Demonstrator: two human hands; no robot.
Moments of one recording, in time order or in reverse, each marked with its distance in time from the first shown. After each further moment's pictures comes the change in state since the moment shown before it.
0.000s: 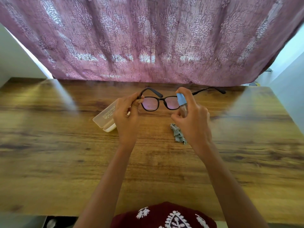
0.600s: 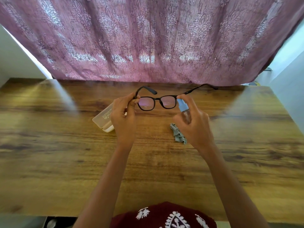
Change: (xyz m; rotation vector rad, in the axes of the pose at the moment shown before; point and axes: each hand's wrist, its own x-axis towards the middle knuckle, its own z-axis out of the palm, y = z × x) left_hand 0.001 -0.003 -0.002 0.006 0.027 -0.014; right_hand -0.009 0.030 0.008 0.178 -0.021 -0.064
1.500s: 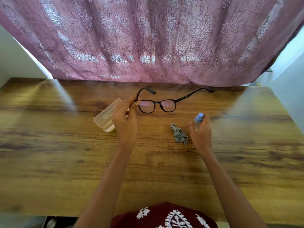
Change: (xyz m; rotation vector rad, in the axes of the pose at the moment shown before) left_hand -0.005 -0.010 0.001 0.010 -0.012 -0.085; right_hand -0.027 0.092 0.038 0.000 0.175 0.387
